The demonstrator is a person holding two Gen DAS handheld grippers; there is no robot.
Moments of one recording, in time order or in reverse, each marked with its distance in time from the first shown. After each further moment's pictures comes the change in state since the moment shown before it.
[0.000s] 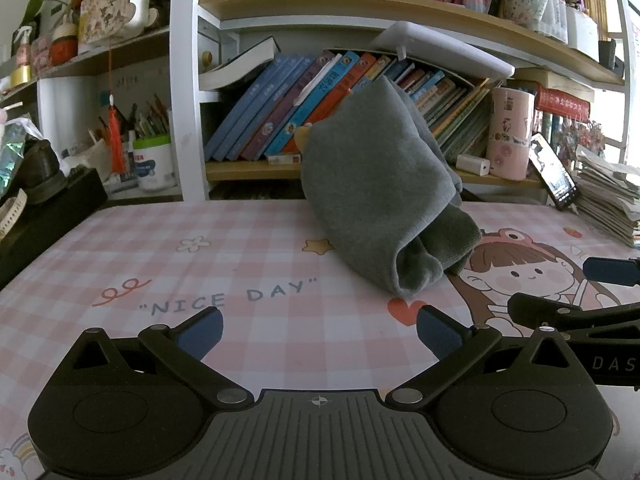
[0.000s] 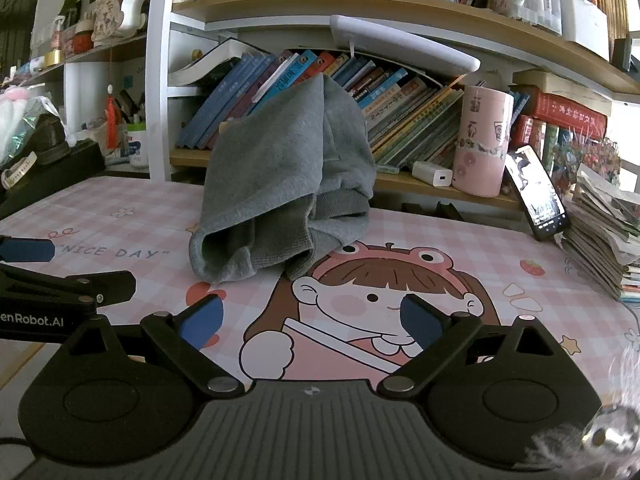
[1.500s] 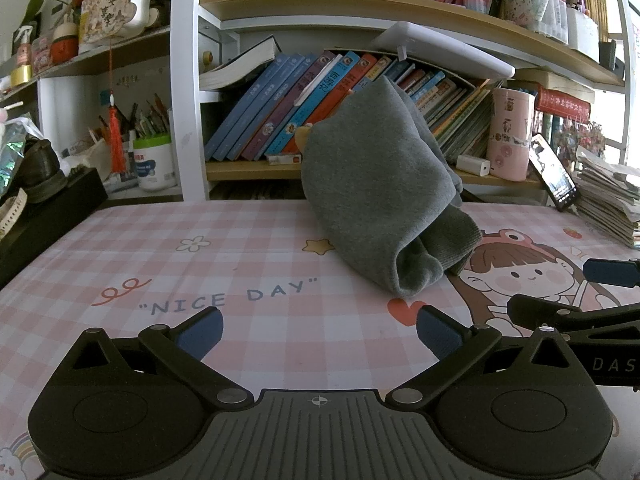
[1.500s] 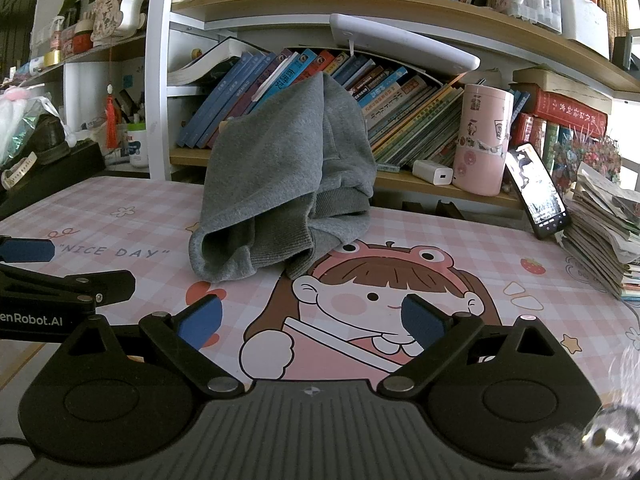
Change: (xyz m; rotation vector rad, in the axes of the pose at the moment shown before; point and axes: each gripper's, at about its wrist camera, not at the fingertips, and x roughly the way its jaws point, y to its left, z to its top) left arm 0.000 0.001 -0.001 -0.008 -0.002 0.015; right arm 0.001 0.000 0.000 0.006 0.001 0.003
